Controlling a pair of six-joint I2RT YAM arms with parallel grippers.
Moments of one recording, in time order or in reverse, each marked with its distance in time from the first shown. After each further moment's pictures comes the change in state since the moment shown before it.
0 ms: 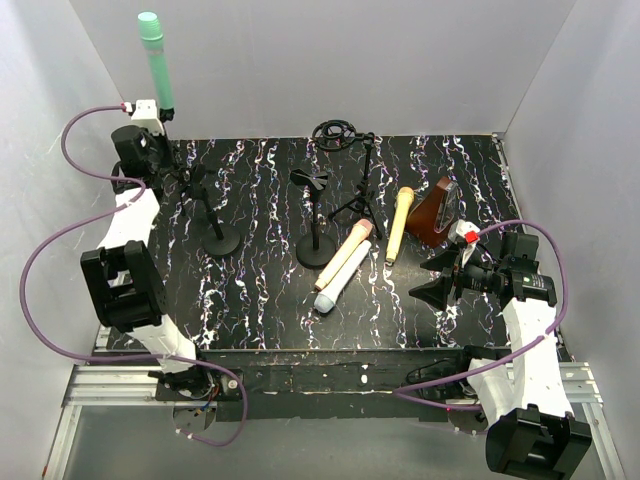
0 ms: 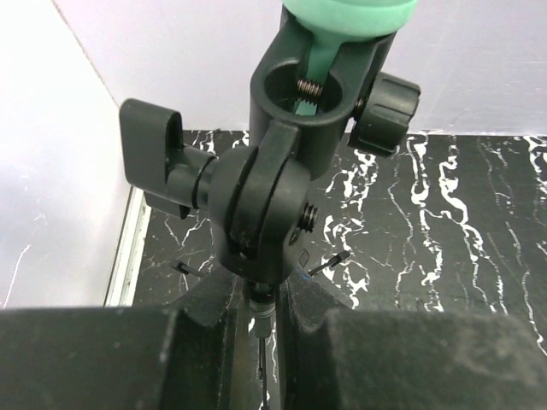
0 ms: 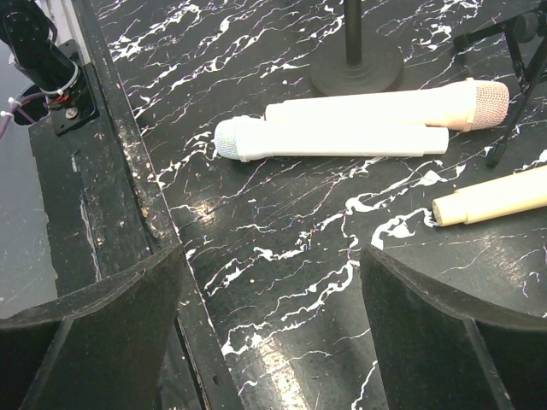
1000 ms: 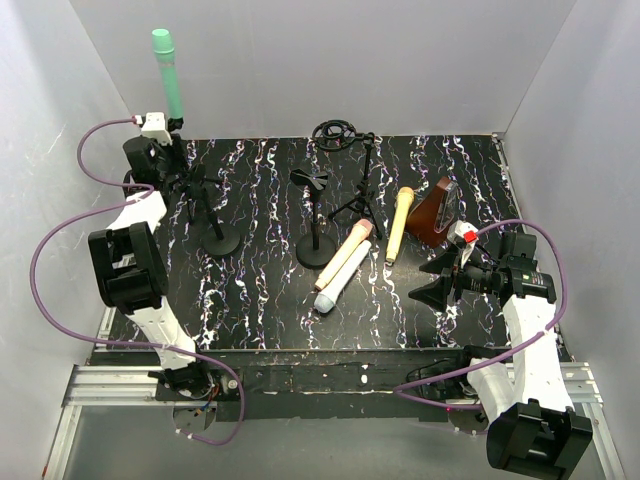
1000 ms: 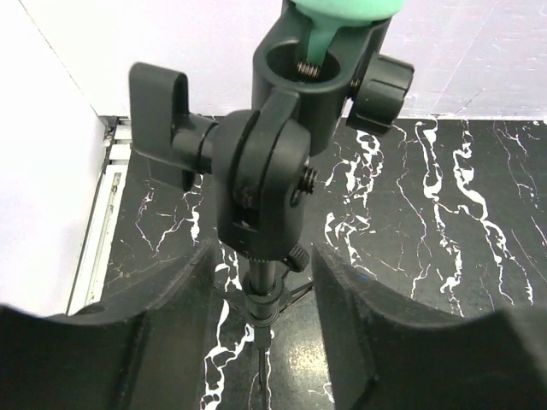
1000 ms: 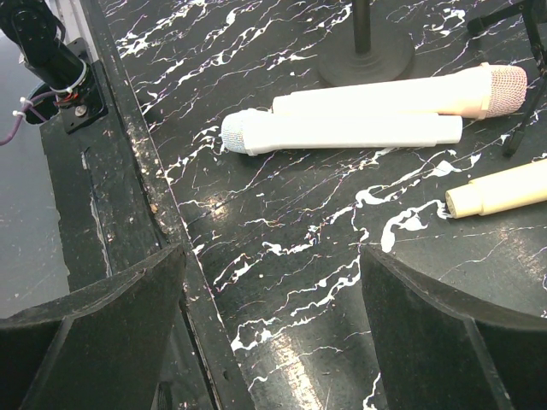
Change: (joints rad) left arm 0.018 0.163 -0.045 0.187 0.043 -0.018; right arm -0.001 0.024 0.000 -0.041 -0.001 -0.024
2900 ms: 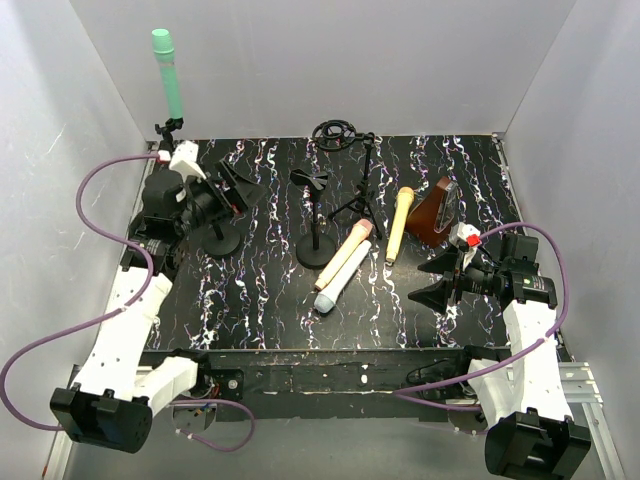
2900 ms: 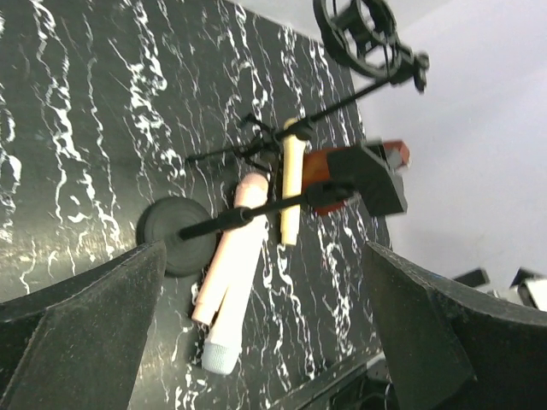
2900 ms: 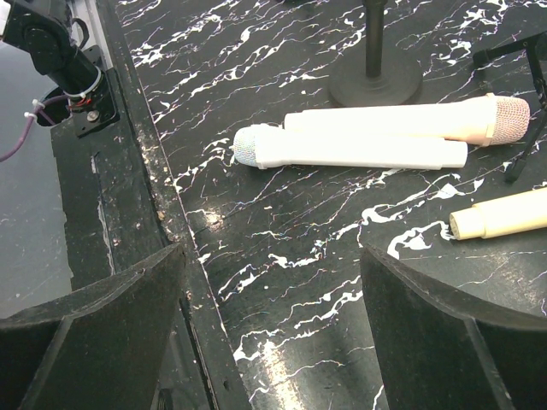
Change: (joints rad) left arm -0.386 -0.824 -0.210 -0.673 0.121 -0.736; right arm 0.000 -0.039 0.000 -0.002 -0.049 -0.009
